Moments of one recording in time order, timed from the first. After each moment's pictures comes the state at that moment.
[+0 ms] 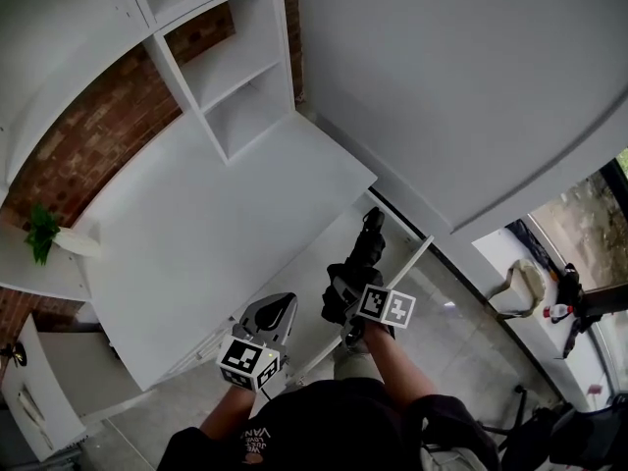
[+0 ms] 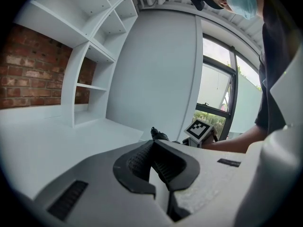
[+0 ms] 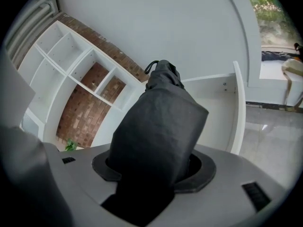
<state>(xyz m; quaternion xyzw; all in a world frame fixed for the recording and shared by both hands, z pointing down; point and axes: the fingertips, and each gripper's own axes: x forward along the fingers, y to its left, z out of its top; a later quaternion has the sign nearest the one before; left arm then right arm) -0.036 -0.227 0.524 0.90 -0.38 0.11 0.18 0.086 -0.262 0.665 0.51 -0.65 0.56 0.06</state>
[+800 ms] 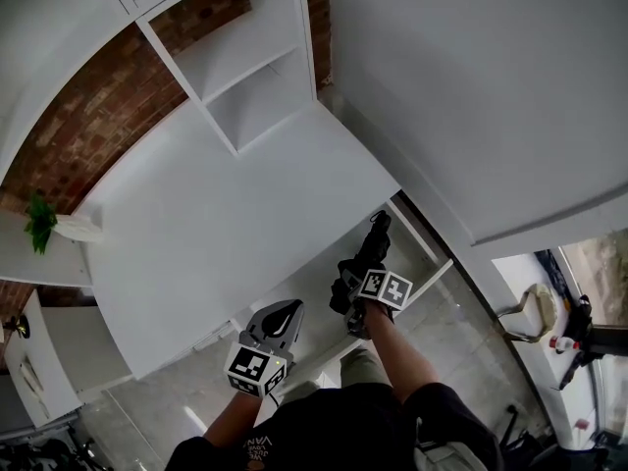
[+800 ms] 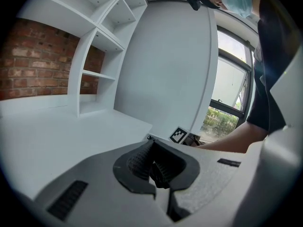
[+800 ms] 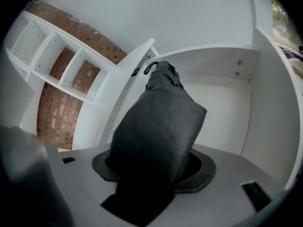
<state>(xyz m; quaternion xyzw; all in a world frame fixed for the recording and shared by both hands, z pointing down) -0.017 -0.274 0.573 0.87 -0.43 0.14 0.22 0.106 -0.334 0.788 0.50 -0.58 0.62 0.14</state>
